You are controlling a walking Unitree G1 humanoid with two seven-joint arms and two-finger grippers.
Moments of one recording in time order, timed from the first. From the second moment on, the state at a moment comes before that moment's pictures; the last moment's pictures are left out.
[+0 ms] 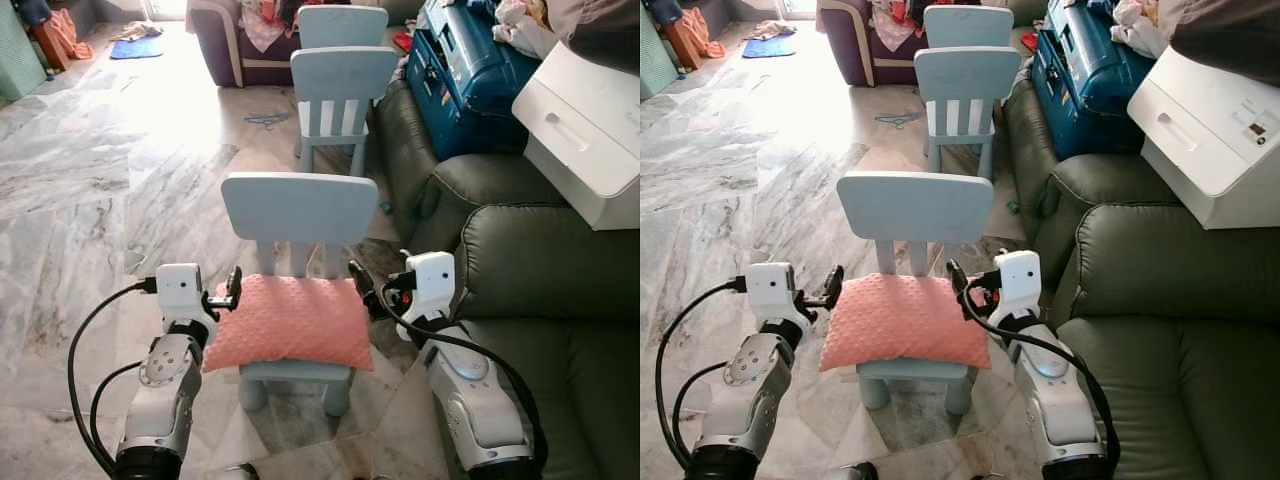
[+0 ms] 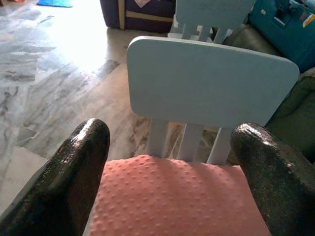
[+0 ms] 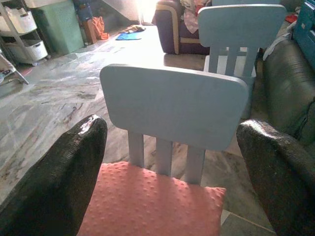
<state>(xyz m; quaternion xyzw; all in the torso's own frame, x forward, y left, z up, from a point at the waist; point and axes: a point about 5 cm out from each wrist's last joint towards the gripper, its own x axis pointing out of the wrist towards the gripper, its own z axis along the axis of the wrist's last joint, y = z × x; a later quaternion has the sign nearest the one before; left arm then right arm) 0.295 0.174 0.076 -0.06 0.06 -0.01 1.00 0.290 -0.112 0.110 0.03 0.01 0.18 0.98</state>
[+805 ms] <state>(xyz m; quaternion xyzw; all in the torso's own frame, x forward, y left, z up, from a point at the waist) 0.297 0.179 0.077 -0.06 0.07 0.00 1.00 0.290 -0.106 0.110 0.03 0.01 0.19 0.98</state>
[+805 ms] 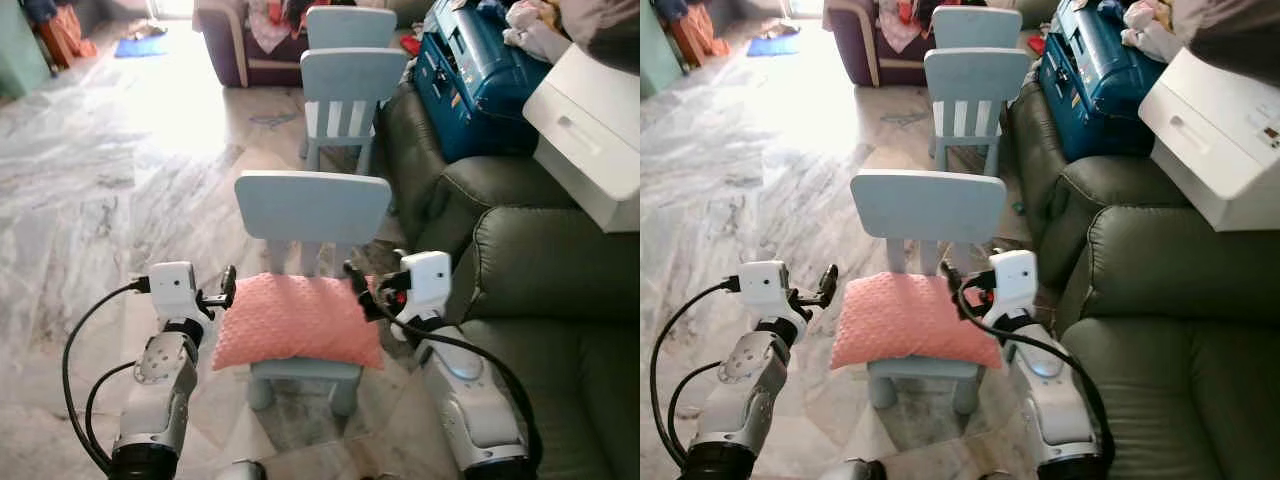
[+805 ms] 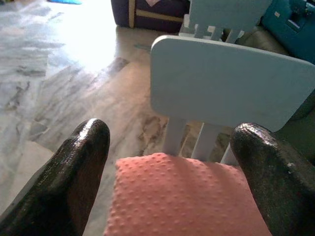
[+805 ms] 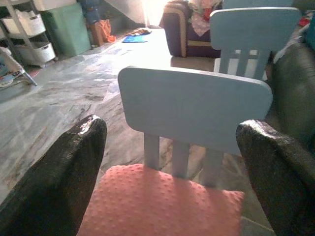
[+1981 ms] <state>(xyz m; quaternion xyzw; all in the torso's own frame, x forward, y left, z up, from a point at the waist) 0.297 0.178 0.077 -0.05 0.06 -0.01 1.00 0.290 -0.111 0.110 0.03 0.01 0.19 0.98</state>
